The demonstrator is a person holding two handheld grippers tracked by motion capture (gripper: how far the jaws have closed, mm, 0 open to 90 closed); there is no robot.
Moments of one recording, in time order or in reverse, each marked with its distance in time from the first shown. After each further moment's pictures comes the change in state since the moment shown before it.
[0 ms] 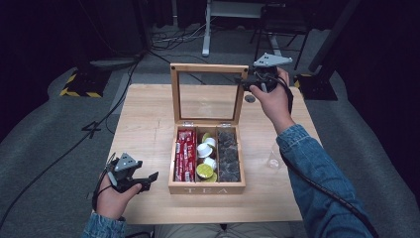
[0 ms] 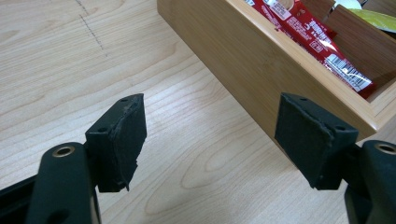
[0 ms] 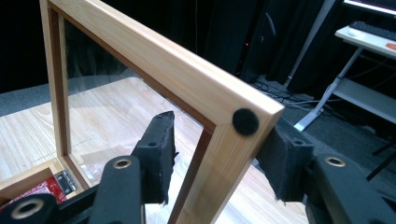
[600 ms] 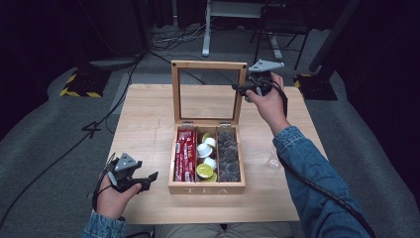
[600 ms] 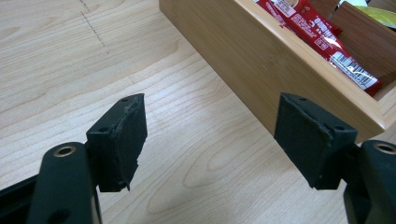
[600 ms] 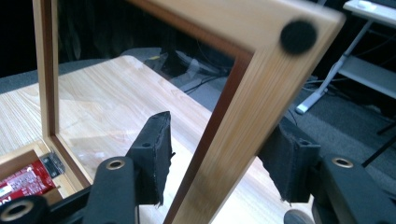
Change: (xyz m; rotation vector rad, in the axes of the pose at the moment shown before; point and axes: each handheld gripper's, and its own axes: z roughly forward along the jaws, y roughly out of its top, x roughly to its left) left arm 0.002 -0.001 0.001 0.007 0.007 -0.003; right arm -0.001 -0.022 0.021 0.074 -0.001 0.022
